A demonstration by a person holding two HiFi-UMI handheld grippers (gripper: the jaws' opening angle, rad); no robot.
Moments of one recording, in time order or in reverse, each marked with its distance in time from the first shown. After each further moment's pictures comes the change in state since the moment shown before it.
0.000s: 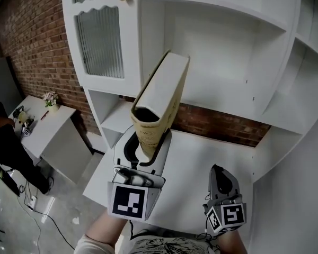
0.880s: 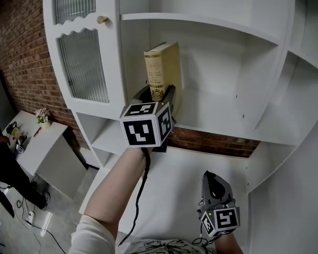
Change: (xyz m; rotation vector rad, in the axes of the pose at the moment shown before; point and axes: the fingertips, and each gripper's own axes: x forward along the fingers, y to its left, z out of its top) left arm 0.208 0.040 -0.059 -0.280 0.325 0.007; right arm 0.040 -0.027 0.011 0.000 0.010 -0.021
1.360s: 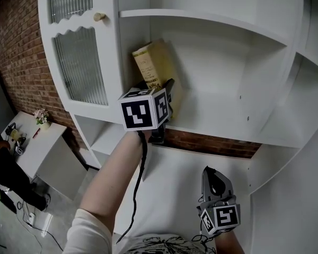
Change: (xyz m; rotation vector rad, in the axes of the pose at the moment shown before) left arm 0.040 0.035 -0.005 -0.034 0.078 0.017; right arm 0.032 0.001 0.010 -0.017 -0.034 -0.001
